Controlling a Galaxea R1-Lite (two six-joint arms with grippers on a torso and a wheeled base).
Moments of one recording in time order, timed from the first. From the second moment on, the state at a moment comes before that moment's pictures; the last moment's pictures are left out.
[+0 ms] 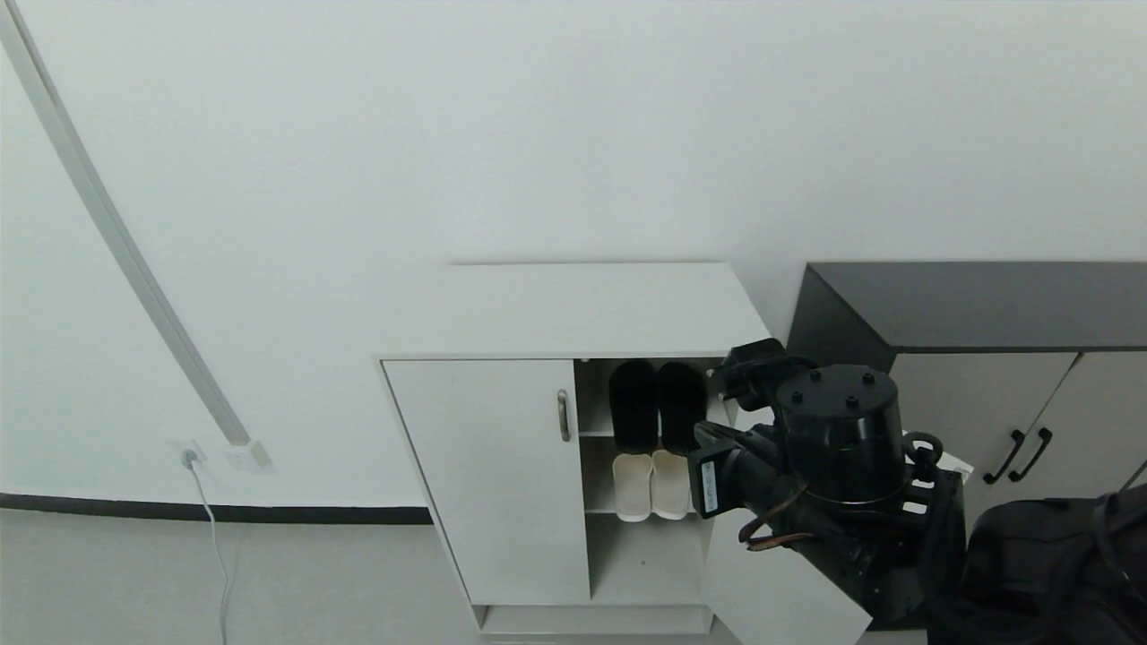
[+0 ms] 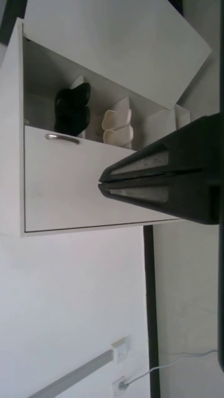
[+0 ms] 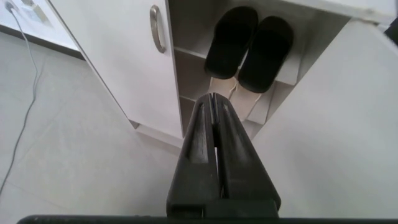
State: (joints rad) left arm 0.00 0.00 0.00 0.00 -0.03 0.00; right arm 0.86 1.81 -0.79 -0.71 -0.48 0.14
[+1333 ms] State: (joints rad) left arm 0.00 0.00 0.00 0.00 -0.03 -0.01; right arm 0.86 1.80 -0.76 -0.73 -0.48 0.12
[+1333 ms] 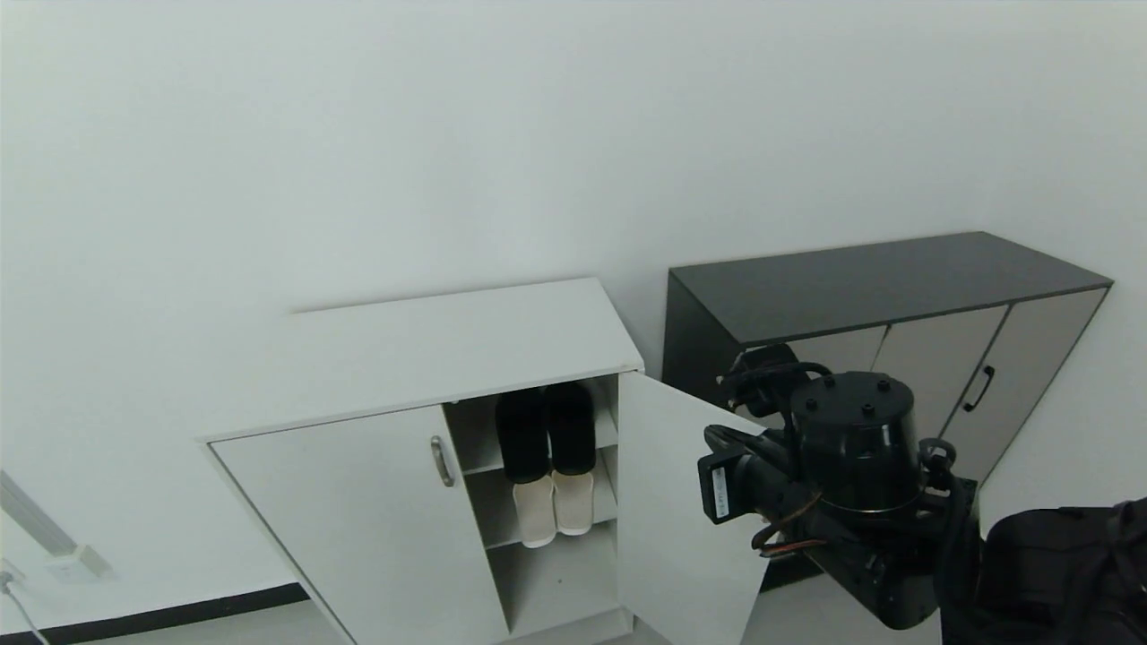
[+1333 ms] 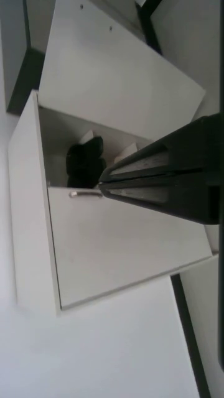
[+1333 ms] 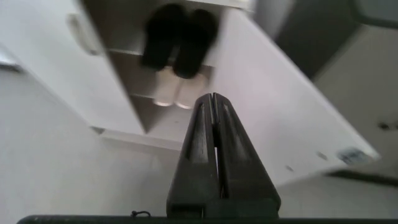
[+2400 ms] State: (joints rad) left arm 0.00 0.00 0.00 0.00 -0.02 -0.01; right arm 0.77 1.84 -0.80 -0.77 -0.47 0.08
